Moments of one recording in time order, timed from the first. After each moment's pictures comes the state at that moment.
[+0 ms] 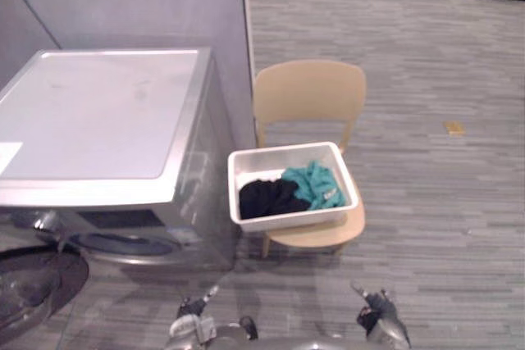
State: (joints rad) left arm 0.04 -0.02 0.28 0.97 0.01 0.08 0.22; right arm 0.19 0.06 -0.31 0.53 0.26 0.05 -0.24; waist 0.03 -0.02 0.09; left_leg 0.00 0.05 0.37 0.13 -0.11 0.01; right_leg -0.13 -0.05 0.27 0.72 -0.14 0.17
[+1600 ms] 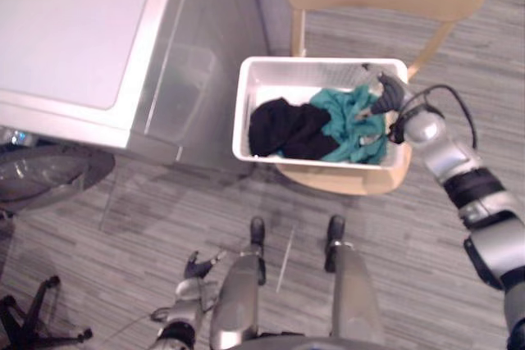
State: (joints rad) left arm -0.09 0.05 0.11 0.91 -0.02 0.03 0.24; right arm -0.90 -0.71 0.51 0.62 -0.13 0.01 -0.04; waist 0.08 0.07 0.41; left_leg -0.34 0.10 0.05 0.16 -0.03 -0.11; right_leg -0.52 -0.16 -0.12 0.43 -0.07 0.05
